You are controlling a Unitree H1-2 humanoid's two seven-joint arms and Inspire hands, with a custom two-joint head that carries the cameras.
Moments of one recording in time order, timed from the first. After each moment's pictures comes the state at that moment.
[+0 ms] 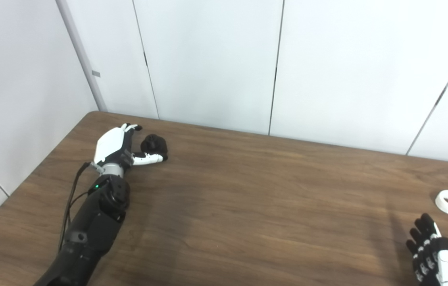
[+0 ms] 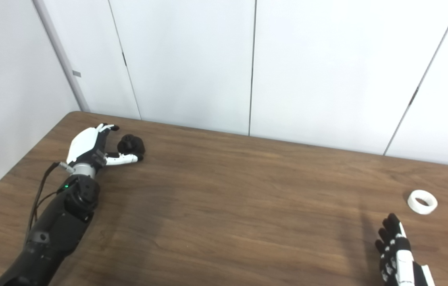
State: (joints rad) left arm -0.41 0.47 -0.01 0.38 0.56 0.34 0.14; right arm 0.13 -0.12 -0.08 -0.30 0.14 0.16 0.09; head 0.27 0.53
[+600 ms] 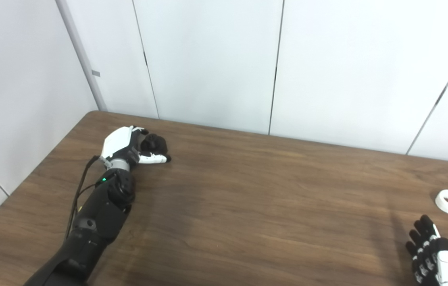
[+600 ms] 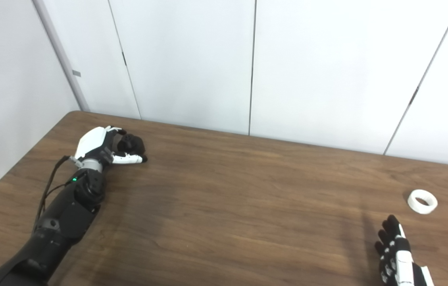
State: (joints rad) left arm -0.49 0.48 -0.06 0.52 0.56 0.34 0.14; right arm 0.13 -0.12 -0.08 -0.30 0.15 0.17 0.09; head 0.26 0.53
